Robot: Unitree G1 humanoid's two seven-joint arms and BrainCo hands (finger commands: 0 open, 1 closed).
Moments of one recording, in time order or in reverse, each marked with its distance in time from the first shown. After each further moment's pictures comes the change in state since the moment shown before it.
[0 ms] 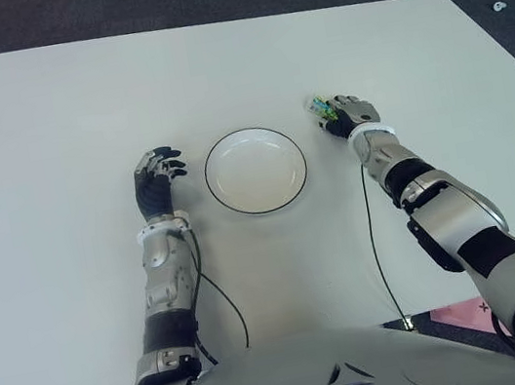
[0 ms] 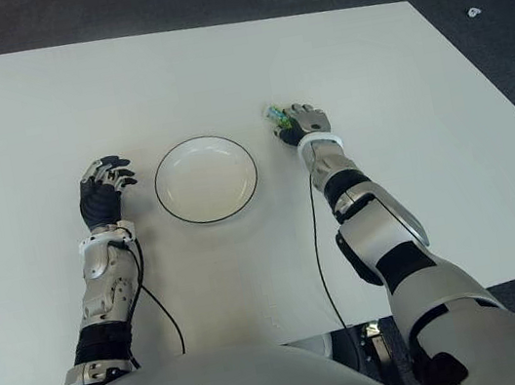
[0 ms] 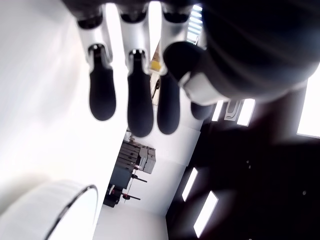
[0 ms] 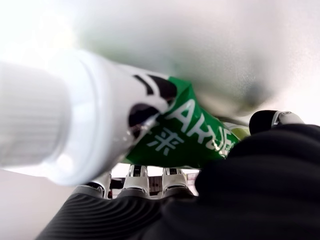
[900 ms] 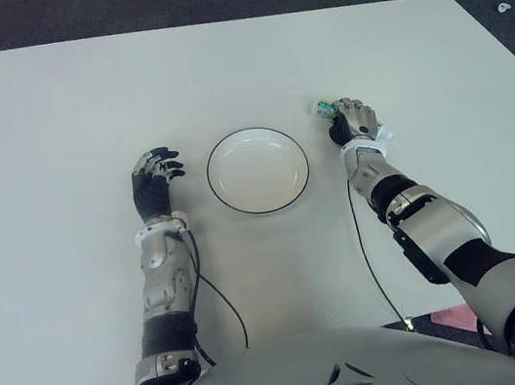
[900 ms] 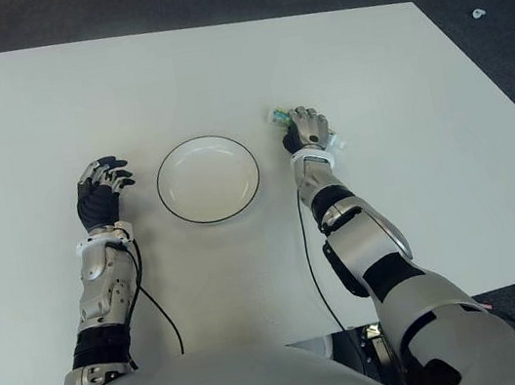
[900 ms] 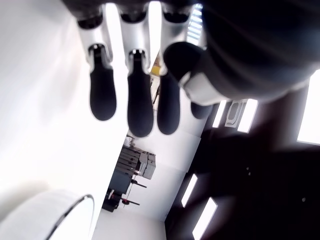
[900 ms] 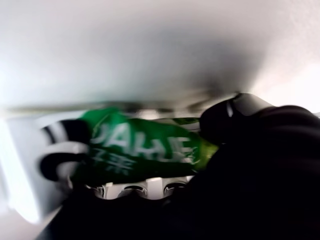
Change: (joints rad) left arm 0.023 0.000 0.001 -0.051 -0.014 0.034 0.014; right arm 0.062 0.091 -0.114 0.020 0.046 0.059 -0.337
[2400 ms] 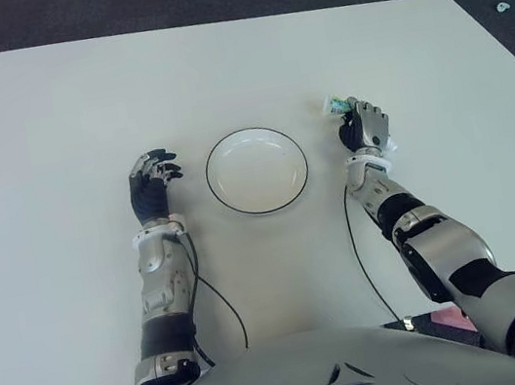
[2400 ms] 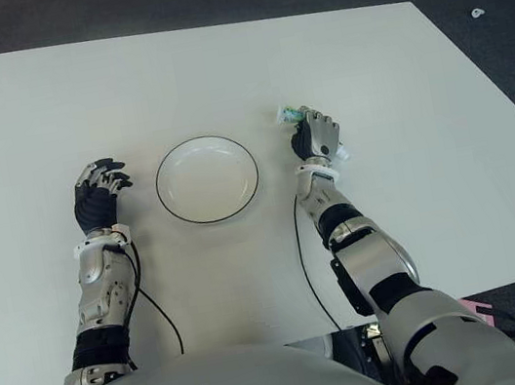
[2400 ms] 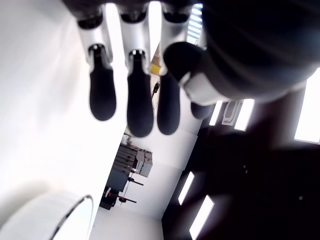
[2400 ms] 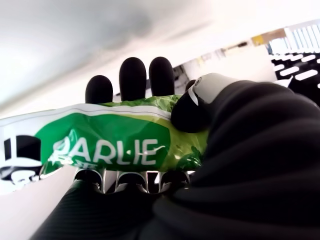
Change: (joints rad) left arm -0.003 -0.001 0.027 0.033 -0.006 -0.033 -0.042; right arm 0.135 0.001 -0.109 -0.112 0.065 -0.237 -0.337
